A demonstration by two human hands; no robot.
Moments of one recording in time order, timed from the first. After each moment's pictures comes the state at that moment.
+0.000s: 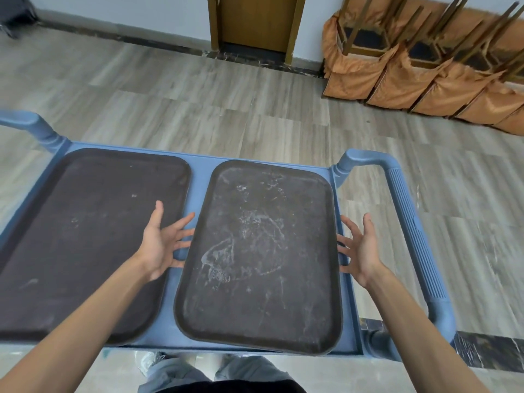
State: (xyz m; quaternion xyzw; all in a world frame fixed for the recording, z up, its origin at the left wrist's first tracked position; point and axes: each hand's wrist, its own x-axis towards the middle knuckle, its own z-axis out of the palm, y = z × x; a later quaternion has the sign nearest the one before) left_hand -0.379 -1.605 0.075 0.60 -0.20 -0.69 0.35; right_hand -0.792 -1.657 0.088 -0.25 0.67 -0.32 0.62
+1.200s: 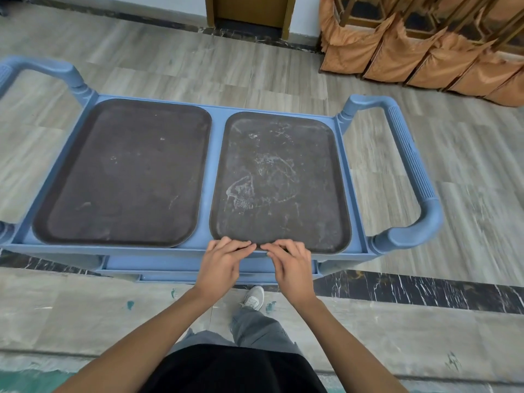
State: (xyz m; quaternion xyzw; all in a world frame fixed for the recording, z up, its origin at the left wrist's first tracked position) left_hand -0.454 -1.395 0.005 0.58 -0.76 -0.16 0.25; right_hand -0.654 -1.402 0.002 -0.75 0.59 -0.25 0.16
